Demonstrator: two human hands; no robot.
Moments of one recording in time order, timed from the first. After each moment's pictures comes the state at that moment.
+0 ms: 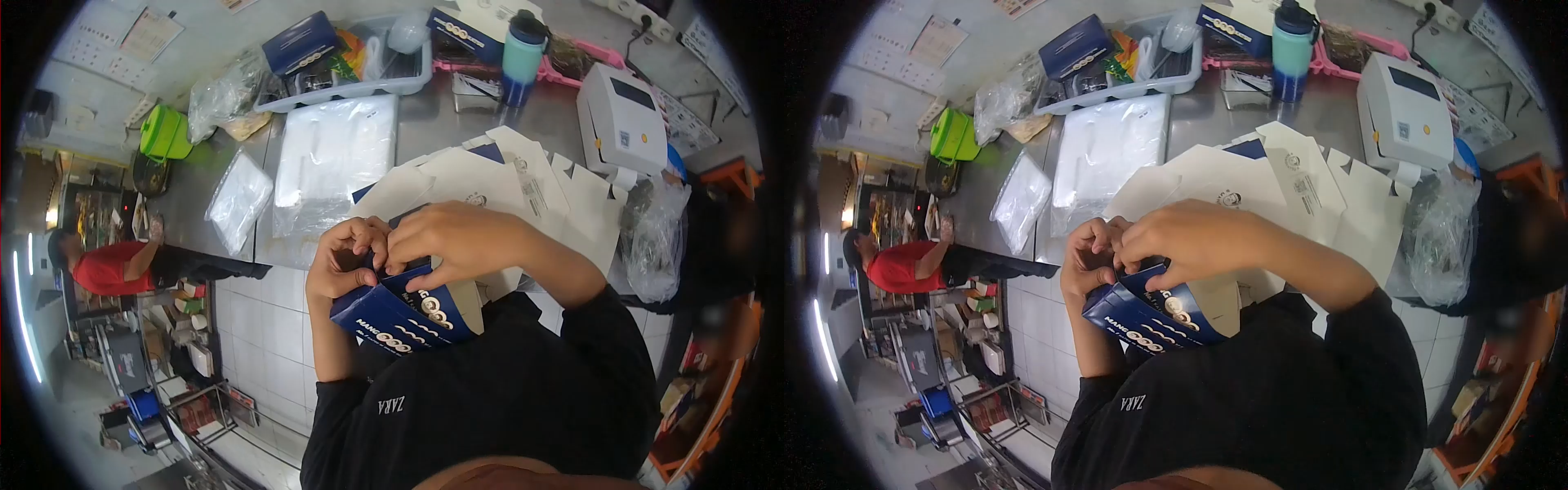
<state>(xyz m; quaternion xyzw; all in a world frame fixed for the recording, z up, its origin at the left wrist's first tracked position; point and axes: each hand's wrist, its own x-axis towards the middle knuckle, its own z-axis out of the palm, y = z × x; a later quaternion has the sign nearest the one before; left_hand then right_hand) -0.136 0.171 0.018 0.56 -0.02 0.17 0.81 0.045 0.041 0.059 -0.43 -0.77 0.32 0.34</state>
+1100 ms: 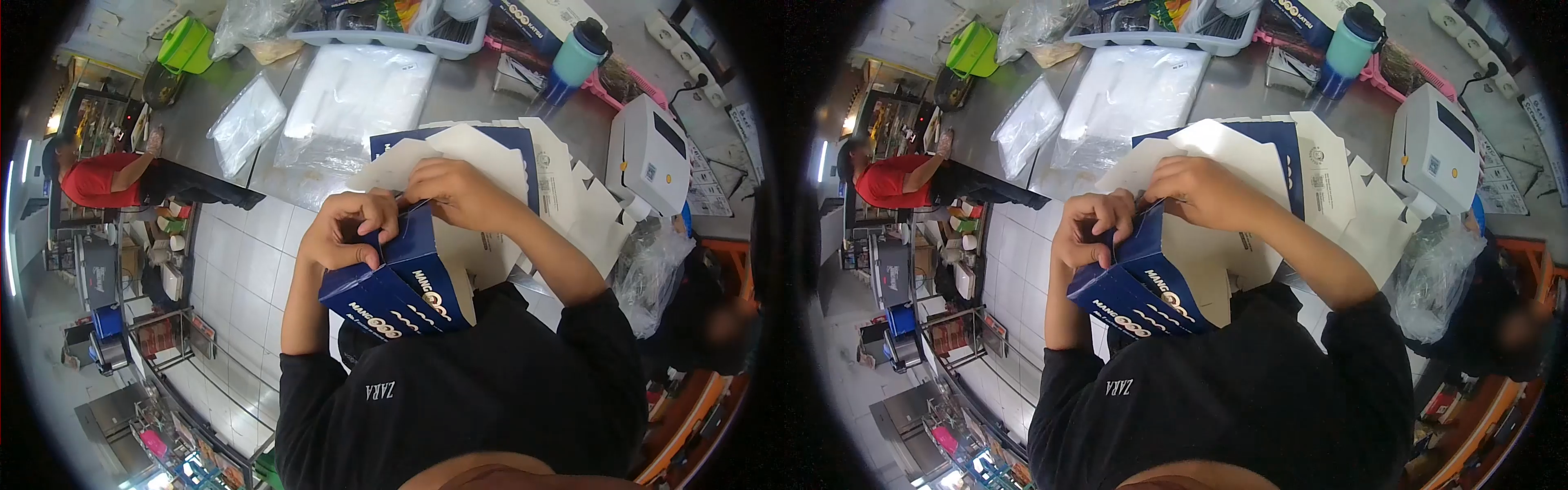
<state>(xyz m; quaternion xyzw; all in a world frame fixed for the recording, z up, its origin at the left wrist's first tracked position) -0.160 0.161 0.019 0.65 -0.06 0.18 0.73 0.040 0.066 -0.002 -0.43 -0.74 0.25 0.45</state>
